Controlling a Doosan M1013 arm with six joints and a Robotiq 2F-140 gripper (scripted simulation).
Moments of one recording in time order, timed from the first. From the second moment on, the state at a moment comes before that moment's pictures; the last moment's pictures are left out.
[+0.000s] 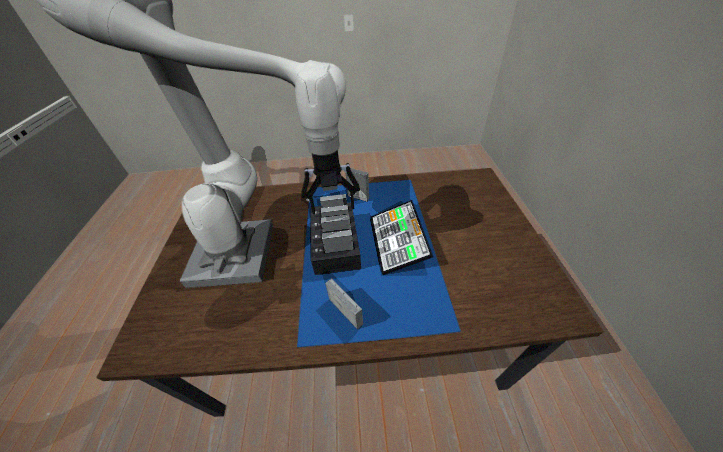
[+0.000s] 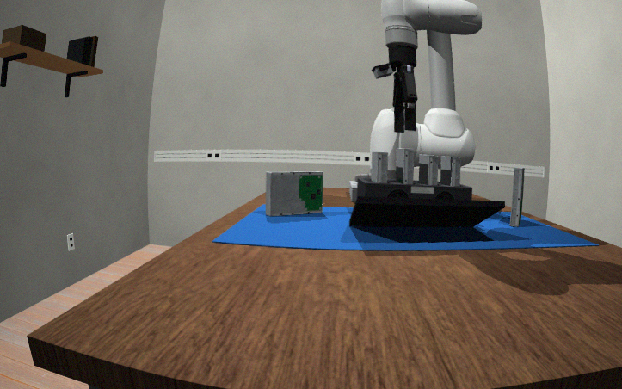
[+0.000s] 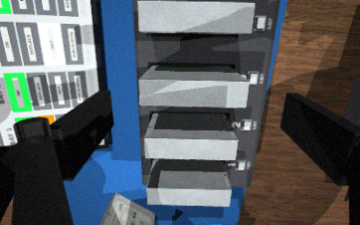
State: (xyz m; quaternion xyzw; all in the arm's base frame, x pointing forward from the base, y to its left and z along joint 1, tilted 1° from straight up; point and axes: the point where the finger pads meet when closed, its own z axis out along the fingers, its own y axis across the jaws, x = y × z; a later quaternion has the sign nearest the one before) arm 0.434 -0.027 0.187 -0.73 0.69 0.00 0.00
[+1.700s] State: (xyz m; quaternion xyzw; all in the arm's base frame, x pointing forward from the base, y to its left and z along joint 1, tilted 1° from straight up) arm 0.435 -0.026 0.167 -0.72 0.69 0.00 0.00
